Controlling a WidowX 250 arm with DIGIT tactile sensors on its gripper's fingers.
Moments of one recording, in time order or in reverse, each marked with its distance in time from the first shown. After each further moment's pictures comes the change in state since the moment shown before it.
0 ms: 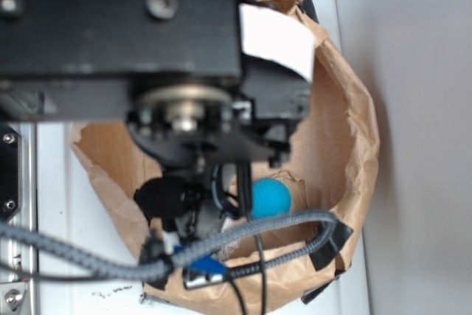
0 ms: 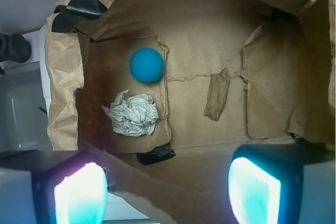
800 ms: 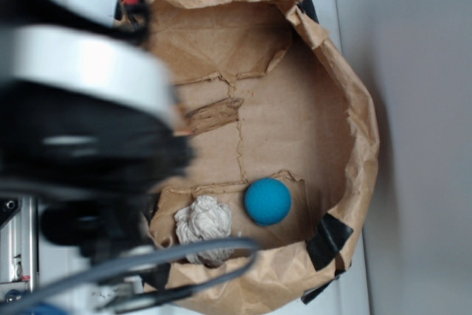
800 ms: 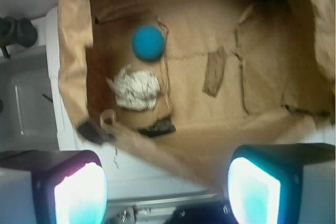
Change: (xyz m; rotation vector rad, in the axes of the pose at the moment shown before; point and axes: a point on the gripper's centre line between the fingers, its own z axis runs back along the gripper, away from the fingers) arm -0.024 -0.006 0.007 0.003 0.014 0.018
